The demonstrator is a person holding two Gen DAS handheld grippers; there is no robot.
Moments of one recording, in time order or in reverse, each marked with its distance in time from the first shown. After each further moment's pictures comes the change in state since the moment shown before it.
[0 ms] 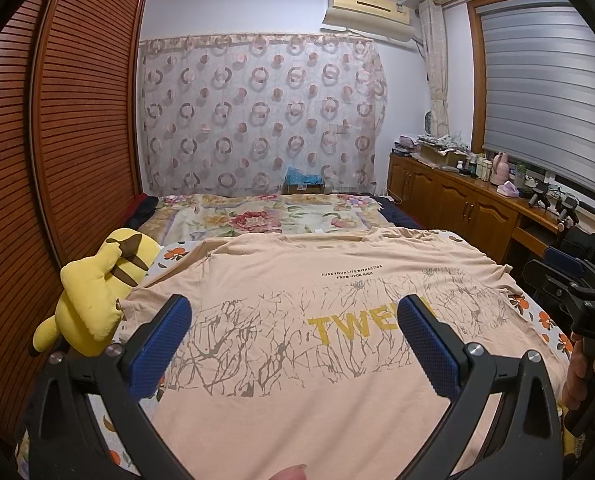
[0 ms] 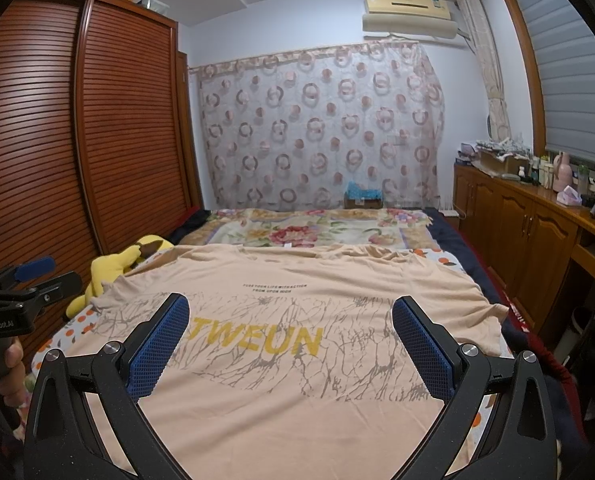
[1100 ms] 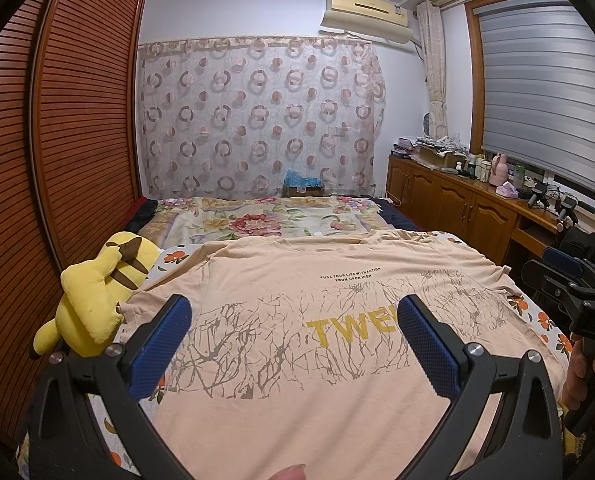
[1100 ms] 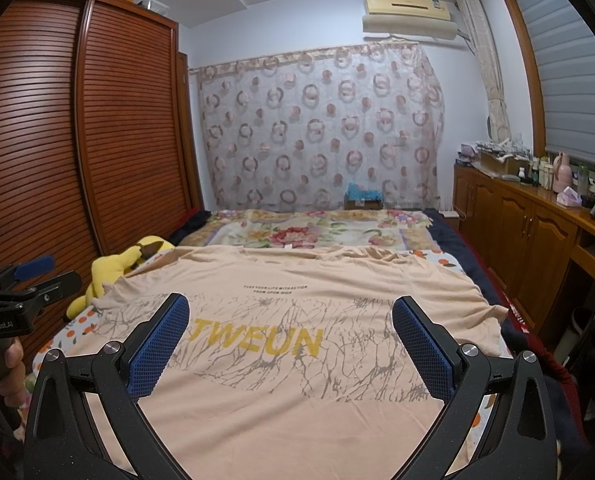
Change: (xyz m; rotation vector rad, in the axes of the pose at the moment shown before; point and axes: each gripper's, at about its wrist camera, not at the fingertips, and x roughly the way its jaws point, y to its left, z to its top) left arm -0.008 -0.003 0.005 0.006 -0.010 0.000; right arm -0.002 0.000 0.002 0.001 -0.002 0.000
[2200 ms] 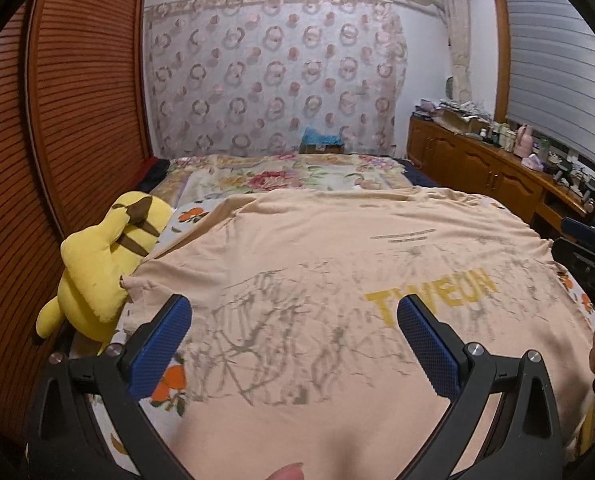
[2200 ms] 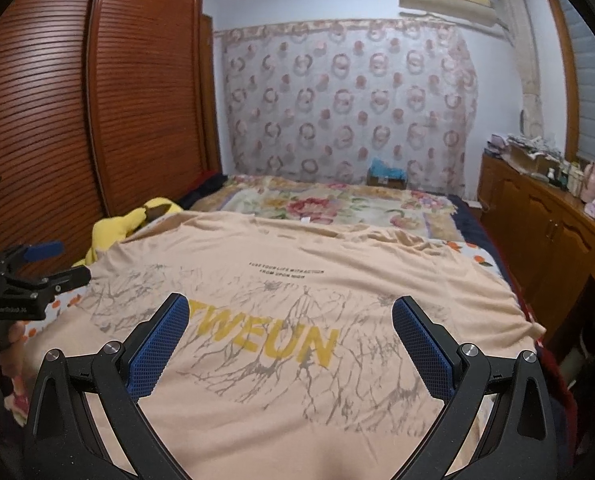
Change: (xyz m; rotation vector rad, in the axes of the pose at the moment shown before) left arm 0.069 0.049 -0.011 -0.017 0.155 0.057; right arm 0.071 0.010 0.001 -0.091 0.129 0.084
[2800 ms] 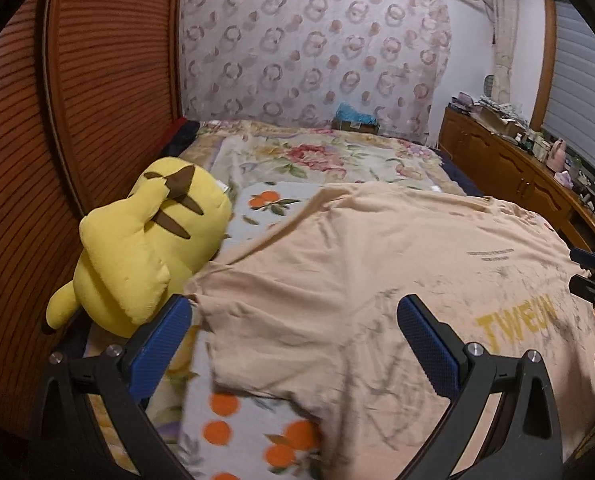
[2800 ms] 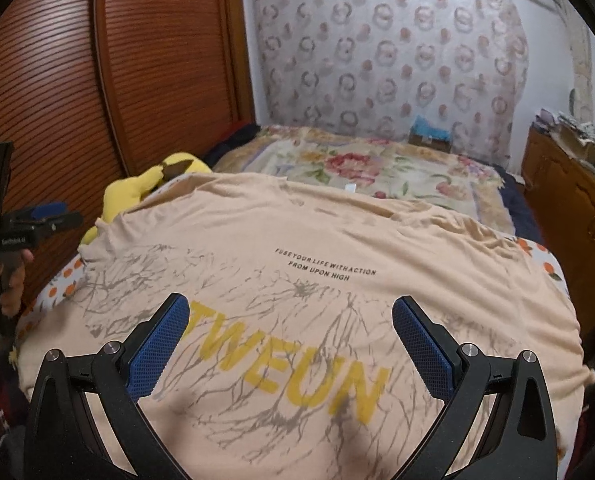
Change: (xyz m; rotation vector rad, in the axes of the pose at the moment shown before) left arm 0.060 0.120 0.023 -0.101 0.122 0.036; right arm 0.097 0.002 0.023 -0.048 0.201 0.131
